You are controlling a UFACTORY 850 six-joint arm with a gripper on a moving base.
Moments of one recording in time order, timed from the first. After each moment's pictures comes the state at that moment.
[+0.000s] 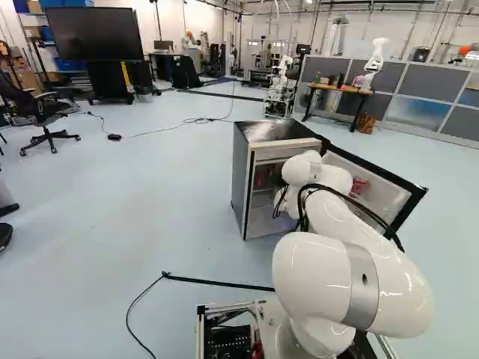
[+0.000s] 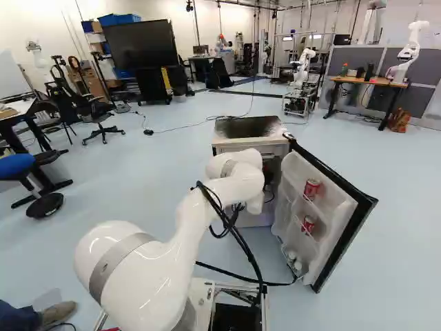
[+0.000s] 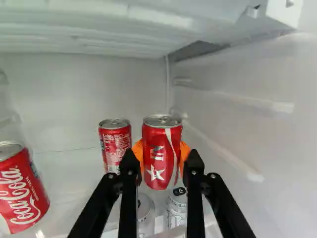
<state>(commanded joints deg) -23.5 -98.5 -111.7 -13.2 78.5 0.0</state>
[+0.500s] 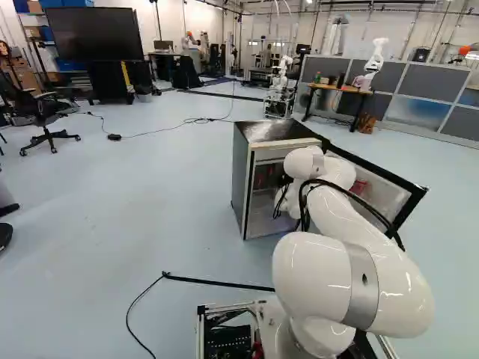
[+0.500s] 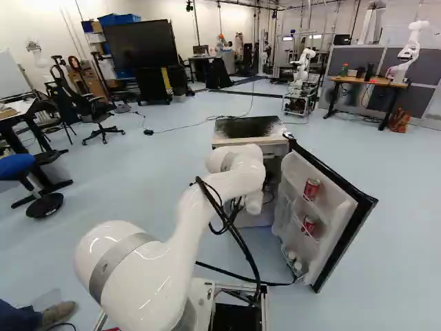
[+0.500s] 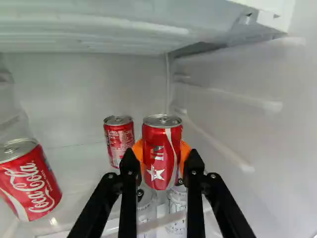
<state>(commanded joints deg) -23.7 -93.0 -102.0 -13.2 78.5 0.0</state>
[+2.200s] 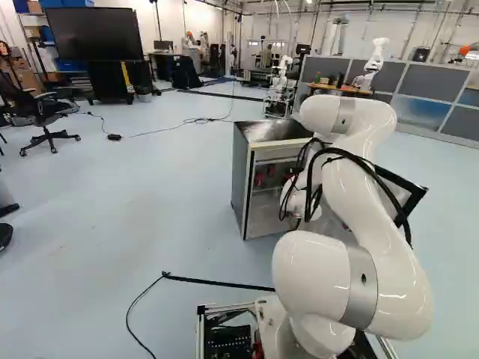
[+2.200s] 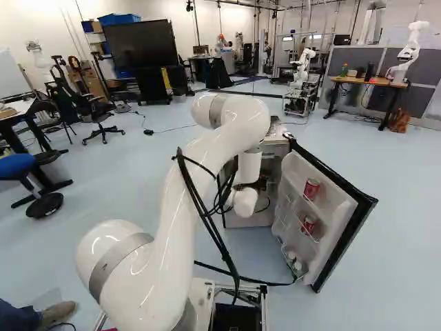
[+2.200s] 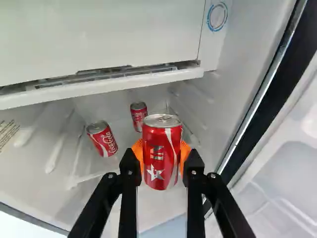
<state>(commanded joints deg) -25.6 -60.9 -54.6 -13.2 78.5 0.0</state>
